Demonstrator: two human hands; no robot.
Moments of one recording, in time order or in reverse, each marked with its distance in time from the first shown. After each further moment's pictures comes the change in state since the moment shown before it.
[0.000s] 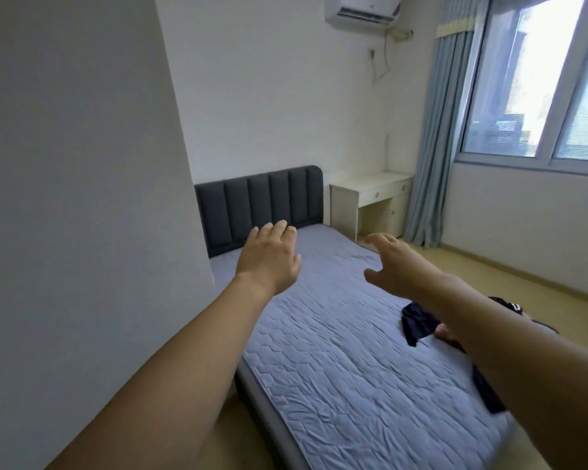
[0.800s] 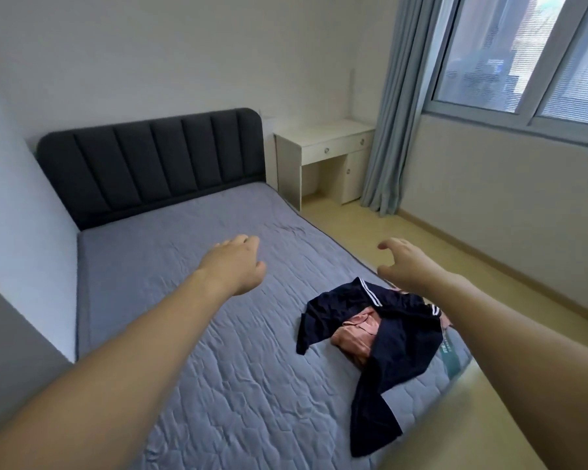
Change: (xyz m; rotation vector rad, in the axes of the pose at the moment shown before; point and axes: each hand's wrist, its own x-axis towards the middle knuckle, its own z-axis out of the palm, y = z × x) left_hand 0.423 0.422 0.195 -0.236 -0.416 -0.193; right_hand 0.209 0.664 -0.056 0.088 -0.286 0.261
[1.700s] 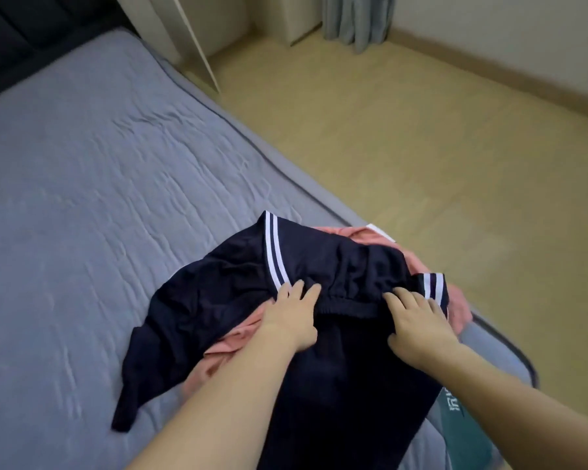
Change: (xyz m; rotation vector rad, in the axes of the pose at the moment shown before) left_hand 0.528 0.409 0.680 0.069 -0.741 0.106; right_hand 0.437 0.672 0.395 -0.311 -0.438 0.124
